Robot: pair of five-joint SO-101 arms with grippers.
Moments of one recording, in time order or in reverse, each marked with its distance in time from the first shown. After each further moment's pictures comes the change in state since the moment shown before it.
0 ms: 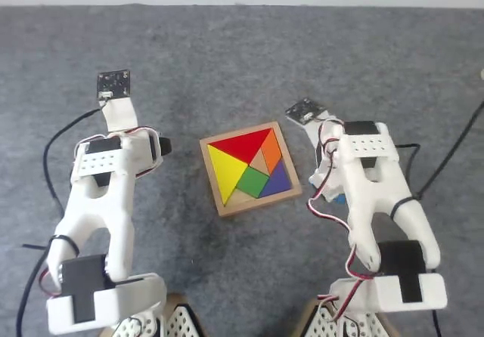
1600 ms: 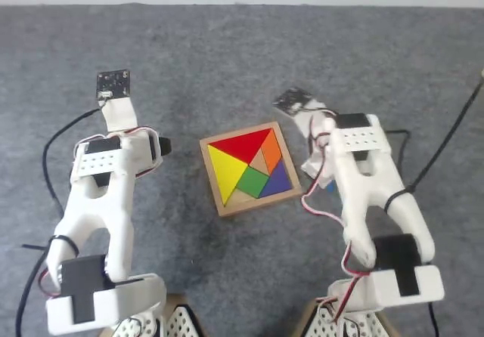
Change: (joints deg) left arm 0.0 0.0 0.0 0.0 0.0; right arm -5.4 0.5 -6.4 -2.7 6.2
